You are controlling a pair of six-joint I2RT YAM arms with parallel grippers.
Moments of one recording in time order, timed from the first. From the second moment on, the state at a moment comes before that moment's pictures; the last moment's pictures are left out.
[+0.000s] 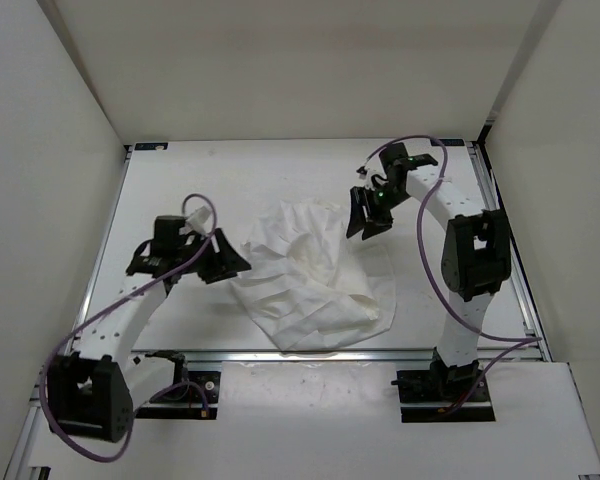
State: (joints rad) left arm -0.05 1.03 0.64 -0.44 0.60 -0.56; right arm 0.26 1.96 1.62 -0.99 -0.57 0.09
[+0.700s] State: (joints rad) left arm -0.54 1.57 0.95 -0.36 0.25 -0.53; right arm 0.28 1.91 1.47 -1.03 -0.52 0.12
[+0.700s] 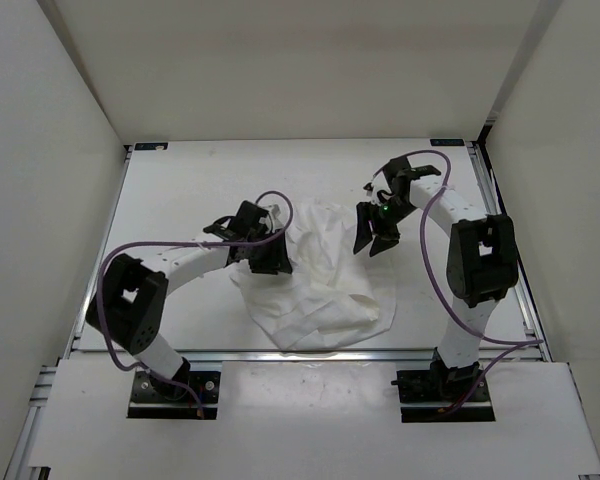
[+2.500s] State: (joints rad) left arm -0.64 1.77 1.32 -0.54 0.02 -0.41; right arm 0.26 1.81 1.46 -1.05 -0.46 0.12
